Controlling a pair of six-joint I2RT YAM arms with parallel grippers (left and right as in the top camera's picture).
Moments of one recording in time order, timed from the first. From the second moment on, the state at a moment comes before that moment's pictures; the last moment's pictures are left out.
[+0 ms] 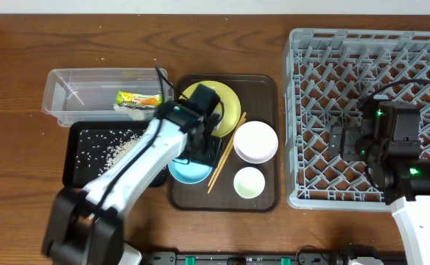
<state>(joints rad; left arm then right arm) -0.51 1.61 1.19 -1.01 0.18 -0.24 0.01 1.05 0.95 -0.81 0.03 0.04</state>
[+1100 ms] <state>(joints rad) -0.76 1.77 1.19 -0.93 0.25 -0.26 0.01 1.05 0.95 -0.83 0.03 0.04</state>
